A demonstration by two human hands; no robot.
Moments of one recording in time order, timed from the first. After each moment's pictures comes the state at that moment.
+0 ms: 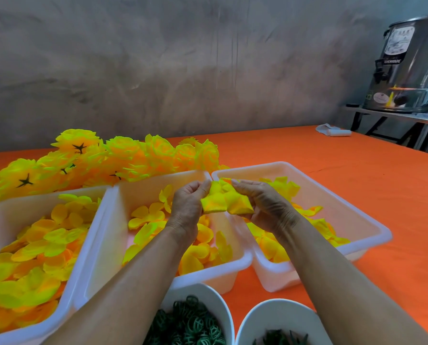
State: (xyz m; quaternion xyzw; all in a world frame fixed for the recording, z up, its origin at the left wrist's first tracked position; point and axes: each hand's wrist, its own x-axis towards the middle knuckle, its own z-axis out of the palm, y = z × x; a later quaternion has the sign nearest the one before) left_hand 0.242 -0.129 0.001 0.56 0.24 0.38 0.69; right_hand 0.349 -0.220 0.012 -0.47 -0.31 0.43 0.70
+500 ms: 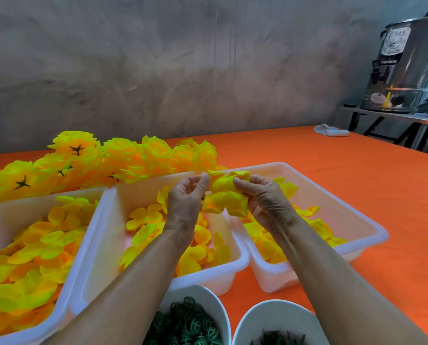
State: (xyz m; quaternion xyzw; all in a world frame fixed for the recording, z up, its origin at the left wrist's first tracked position) left_hand 0.241 -0.130 0.001 0.61 0.25 0.44 0.61; right_hand 0.353 -0.218 0.009 -0.47 -0.26 0.33 0.78
